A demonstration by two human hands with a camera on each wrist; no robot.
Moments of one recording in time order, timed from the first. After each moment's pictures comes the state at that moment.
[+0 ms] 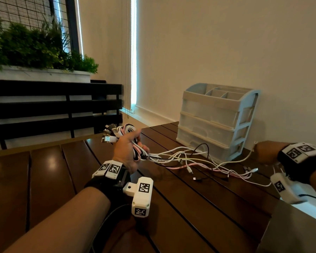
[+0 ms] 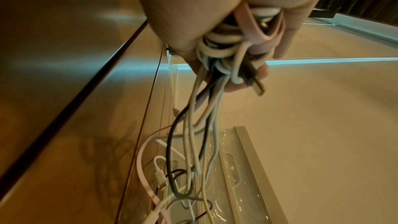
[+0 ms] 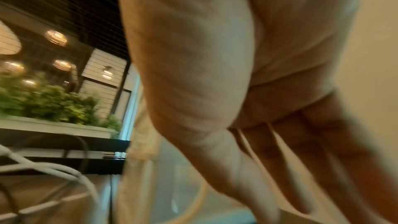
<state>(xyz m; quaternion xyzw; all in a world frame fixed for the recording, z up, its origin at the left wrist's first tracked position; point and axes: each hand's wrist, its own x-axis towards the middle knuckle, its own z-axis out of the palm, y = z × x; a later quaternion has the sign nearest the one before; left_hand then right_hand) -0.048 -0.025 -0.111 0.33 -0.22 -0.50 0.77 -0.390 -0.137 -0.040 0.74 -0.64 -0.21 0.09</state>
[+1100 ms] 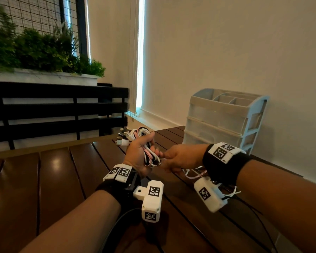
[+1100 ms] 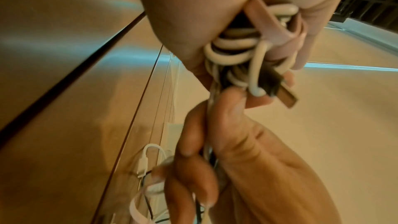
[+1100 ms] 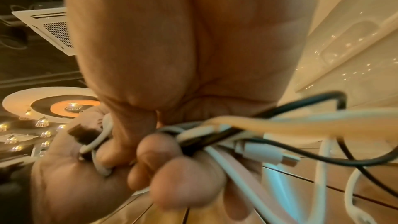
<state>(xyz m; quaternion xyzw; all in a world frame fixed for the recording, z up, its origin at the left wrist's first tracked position) -0.058 -0.017 -0.101 0.29 -0.25 -0.56 0.73 -0.194 -0.062 -0.047 0.92 -0.31 -0.09 -0.21</state>
